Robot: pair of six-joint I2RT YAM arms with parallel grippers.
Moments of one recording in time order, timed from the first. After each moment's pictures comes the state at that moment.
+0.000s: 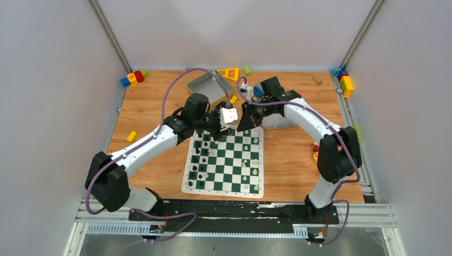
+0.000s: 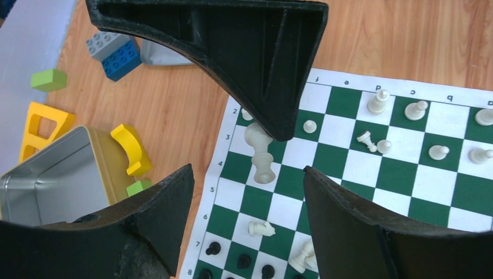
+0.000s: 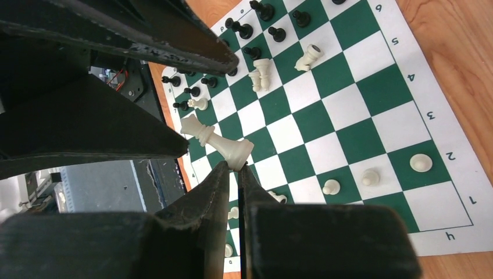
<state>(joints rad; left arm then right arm) -0.65 1.38 1.05 -0.22 0.52 0.62 0.45 1.73 1.41 -0.66 -0.86 -0.13</state>
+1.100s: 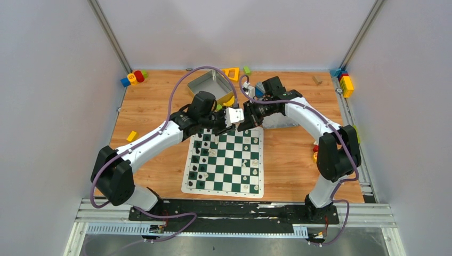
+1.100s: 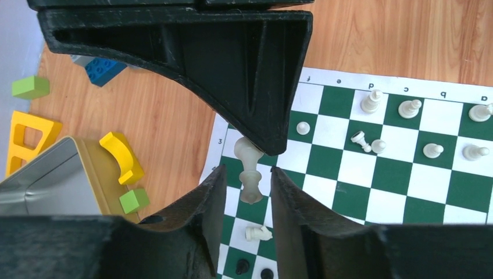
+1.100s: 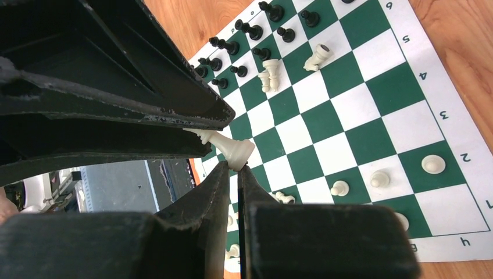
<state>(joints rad) -0.69 1.46 1.14 -0.29 0.49 0.65 0.41 1.75 1.41 -0.66 -0.93 -0.11</state>
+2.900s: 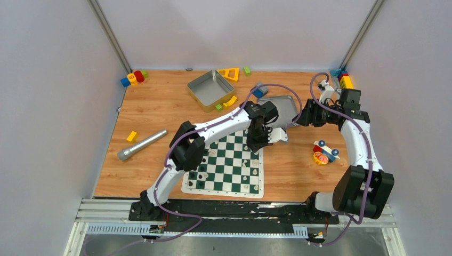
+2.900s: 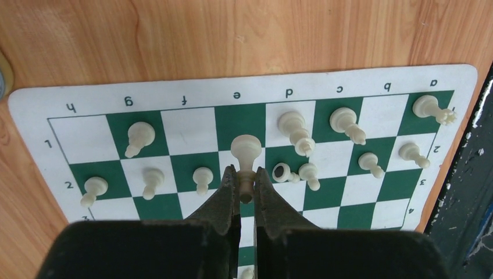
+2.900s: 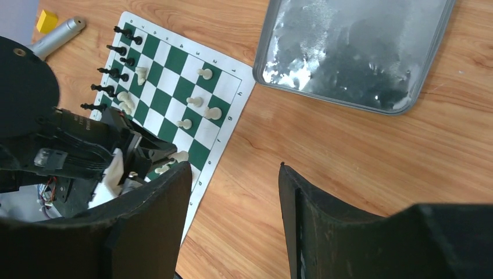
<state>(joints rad) -0.97 2.27 2.06 -1.13 0.33 0.65 -0.22 1.34 1.09 -0.65 -0.82 -0.13</state>
